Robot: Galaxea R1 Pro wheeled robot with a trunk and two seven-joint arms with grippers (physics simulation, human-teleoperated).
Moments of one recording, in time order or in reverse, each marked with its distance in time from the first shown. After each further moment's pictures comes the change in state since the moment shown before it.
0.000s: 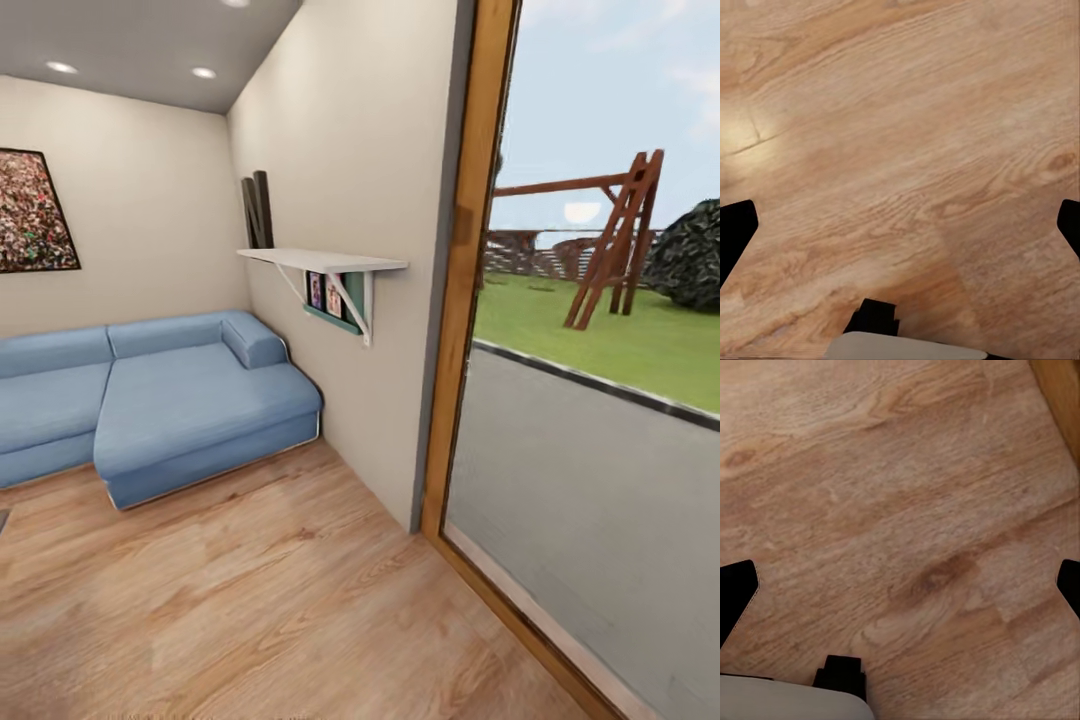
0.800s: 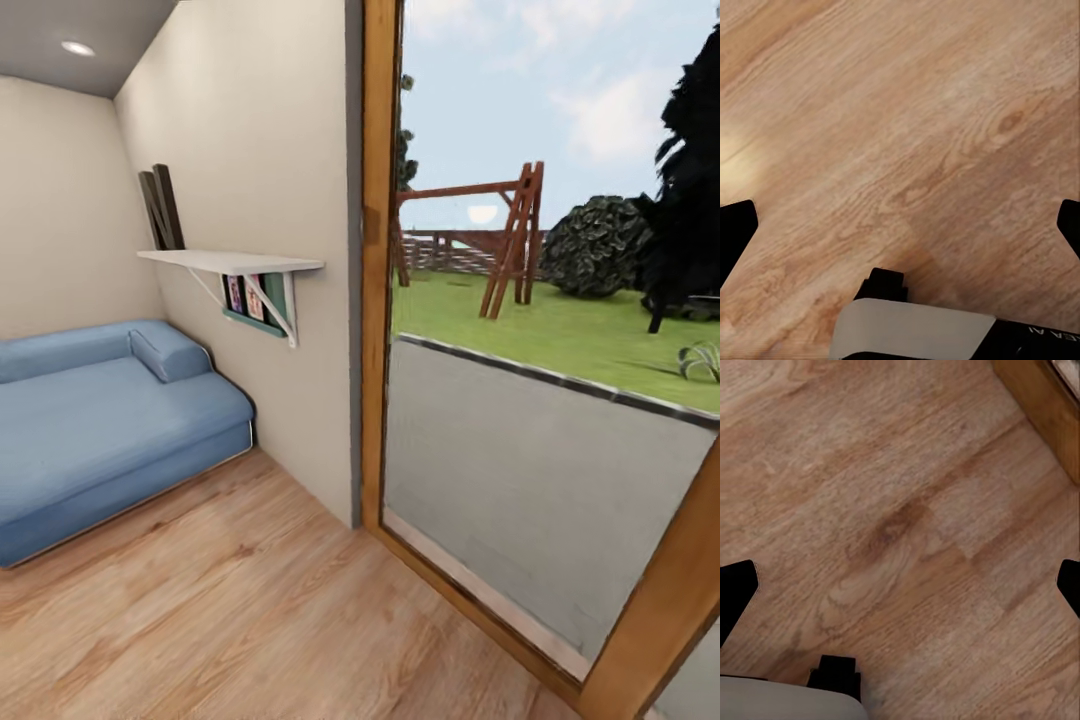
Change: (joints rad) left arm 0.000 0.007 0.003 -0.006 -0.001 0.097 0.000; right arm 0.000 -0.001 0.002 0.000 0.005 0.001 -0.012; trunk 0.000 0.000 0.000
